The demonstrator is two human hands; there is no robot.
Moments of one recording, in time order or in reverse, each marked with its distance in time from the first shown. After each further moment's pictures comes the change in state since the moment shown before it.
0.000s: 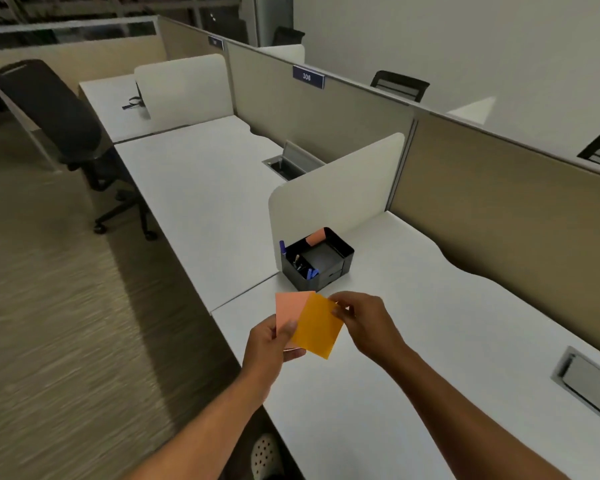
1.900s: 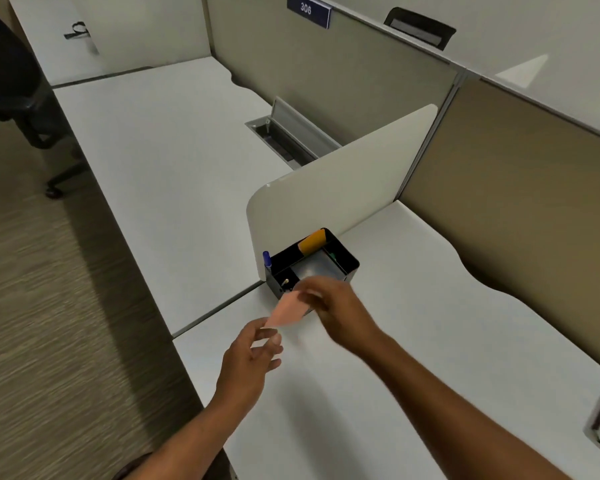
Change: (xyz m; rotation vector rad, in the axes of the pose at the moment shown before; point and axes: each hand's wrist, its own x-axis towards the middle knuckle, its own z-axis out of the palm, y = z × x) left_hand 0.140 -0.013 -0.002 0.058 0.001 -0.052; right_hand 0.182 0.041 0.045 0.123 -0.147 -0.202
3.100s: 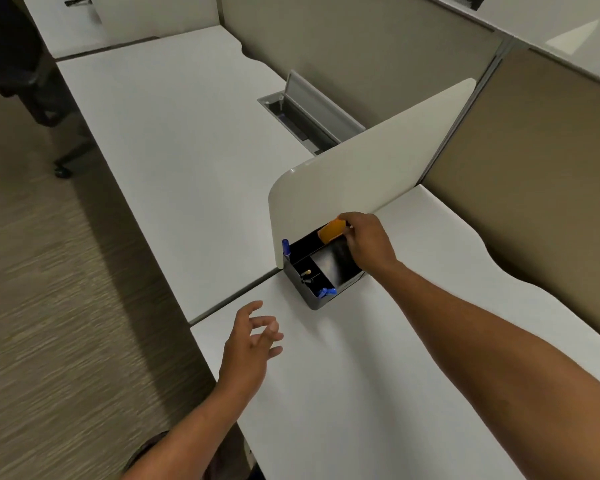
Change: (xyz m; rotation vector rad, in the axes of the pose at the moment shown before) left_hand 0.018 -0.007 -0.032 -0.076 0.069 -0.042; right_hand 0.111 0.065 -0.022 -0.331 0.157 0.168
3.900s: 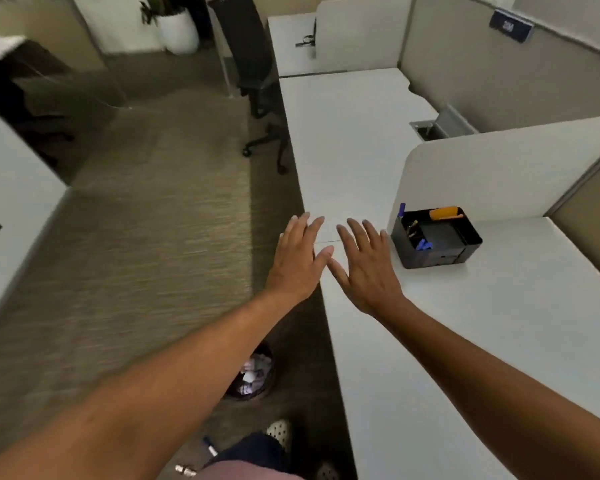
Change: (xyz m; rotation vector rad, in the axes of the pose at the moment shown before) left_hand -0.190 0.022 -0.065 0.927 0.480 0.463; right_hand -0.281 -0.181 0.019 -0.239 -0.124 -0.583
